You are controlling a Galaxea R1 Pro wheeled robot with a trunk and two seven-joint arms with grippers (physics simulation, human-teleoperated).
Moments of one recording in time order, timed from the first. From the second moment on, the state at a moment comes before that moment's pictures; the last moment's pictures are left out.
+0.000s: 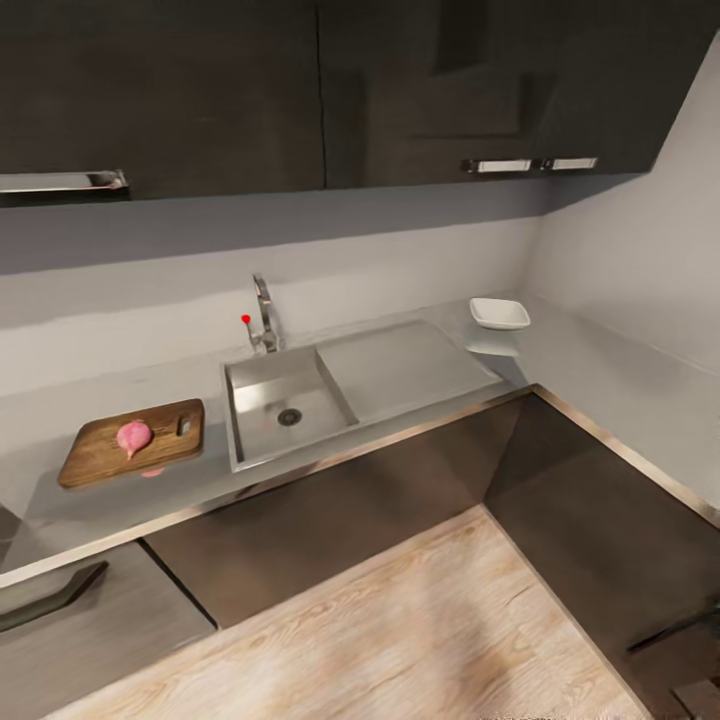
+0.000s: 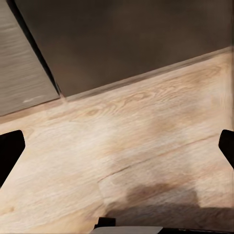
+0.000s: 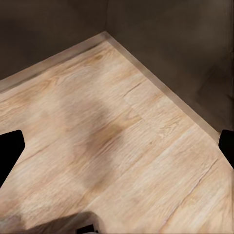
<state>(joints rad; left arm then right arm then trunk) 0.13 0.12 -0.40 -0.72 0.34 -0.57 0.20 0.30 0.00 -0.15 -0.80 -0.11 -0.68 -0.07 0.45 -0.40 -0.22</state>
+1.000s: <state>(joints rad) 0.13 0.12 -0.40 -0.71 0.34 -0.57 0.20 0.30 0.00 -0.15 -0.80 -0.10 -0.68 -0.07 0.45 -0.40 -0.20</state>
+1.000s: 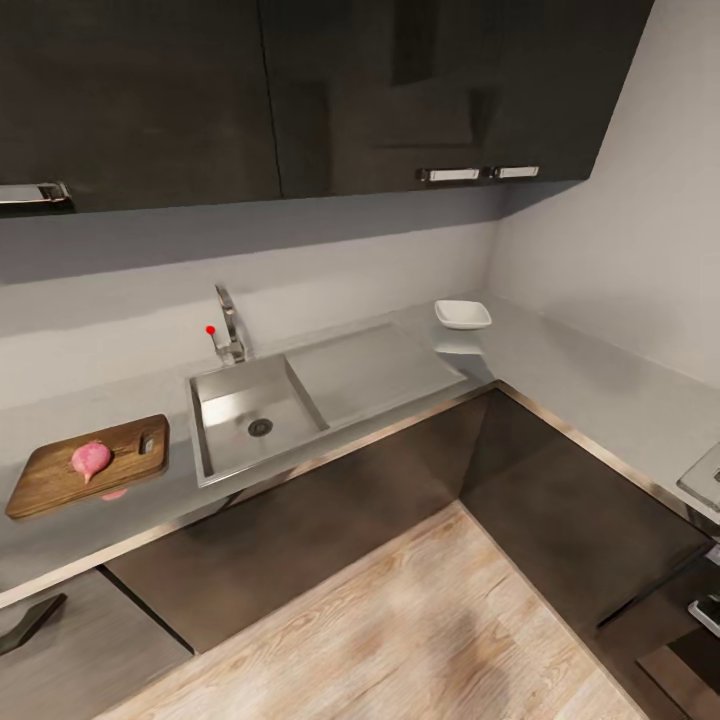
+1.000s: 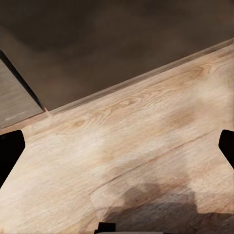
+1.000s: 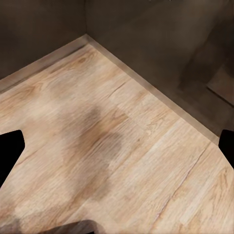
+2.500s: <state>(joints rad) 0.13 0.10 -0.40 -0.70 0.34 -0.57 0.20 -1.43 -0.10 -0.14 -0.39 0.21 0.60 -0.20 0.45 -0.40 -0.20</state>
